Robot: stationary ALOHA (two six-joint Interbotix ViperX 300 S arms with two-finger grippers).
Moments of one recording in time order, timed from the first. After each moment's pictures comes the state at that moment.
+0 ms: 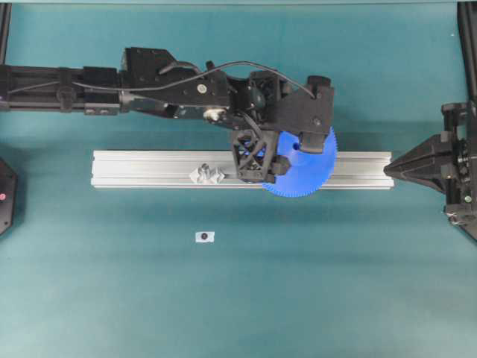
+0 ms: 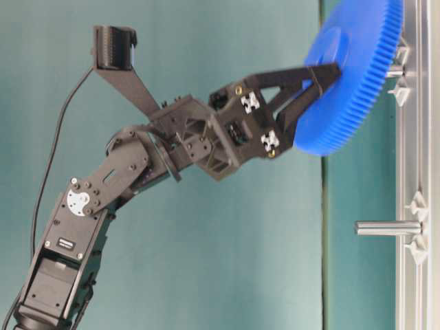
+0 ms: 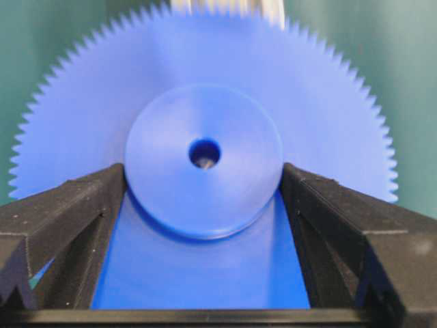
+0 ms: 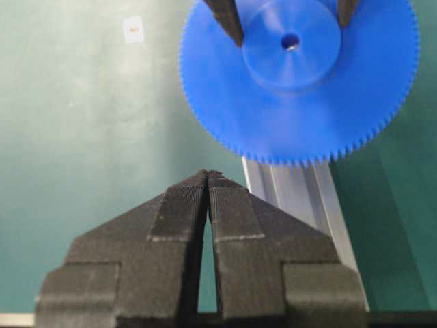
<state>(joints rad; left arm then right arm) 0.15 0.34 -0.03 0.02 0.72 0.29 -0.05 -0.98 1.20 0.04 0.30 0.16</state>
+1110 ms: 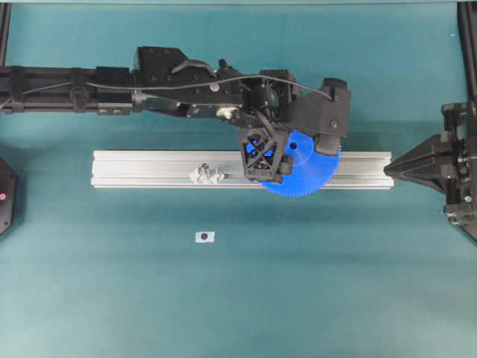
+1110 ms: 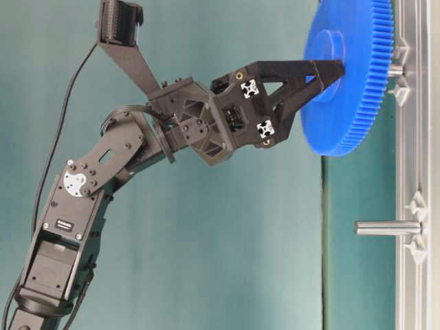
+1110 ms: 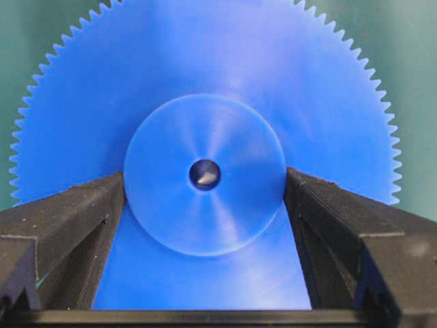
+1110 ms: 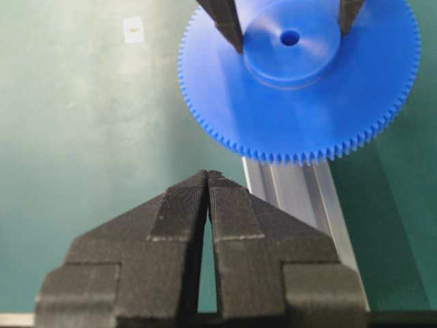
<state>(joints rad) 0.14 0.39 -0.12 0.02 0.71 0.31 -0.05 -0.98 1.20 0.04 0.30 0.16</state>
